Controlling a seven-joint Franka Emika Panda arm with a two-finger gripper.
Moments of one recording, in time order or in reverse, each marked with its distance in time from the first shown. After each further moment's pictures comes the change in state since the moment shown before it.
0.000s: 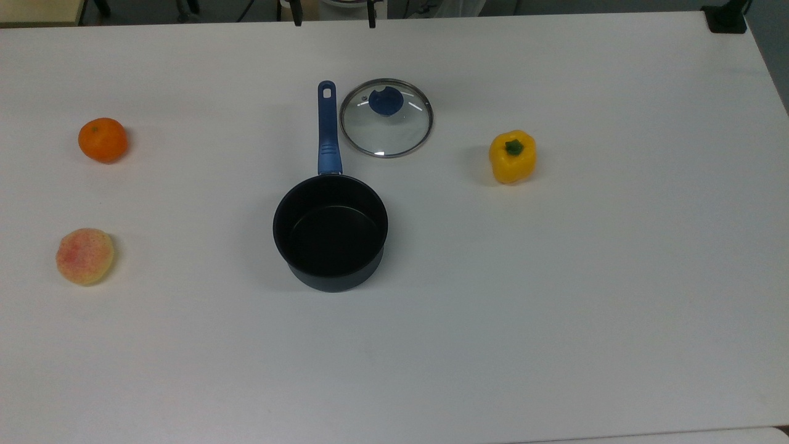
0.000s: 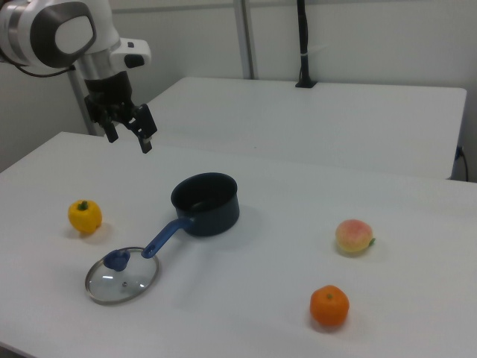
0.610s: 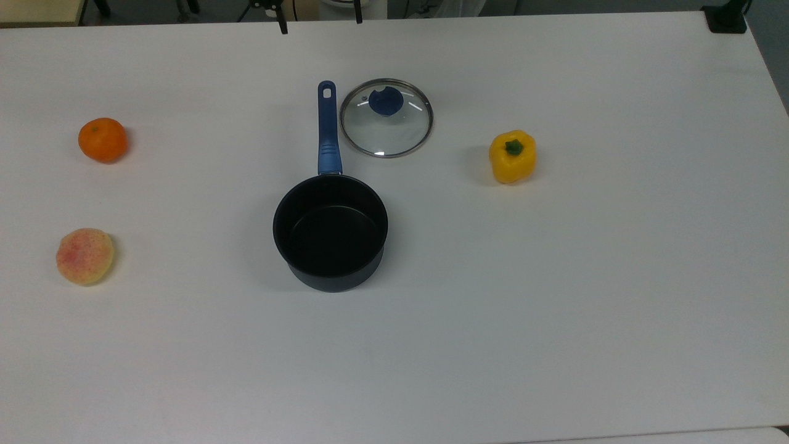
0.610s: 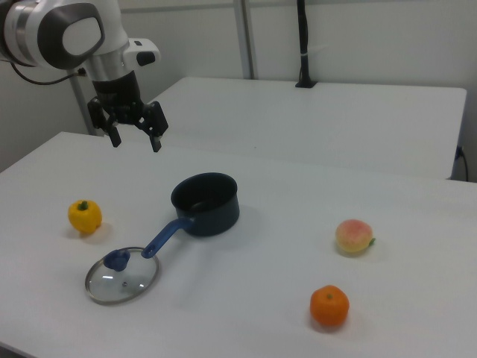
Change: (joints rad) arm 0.004 0.005 -0.034 0.002 0.004 0.000 -0.254
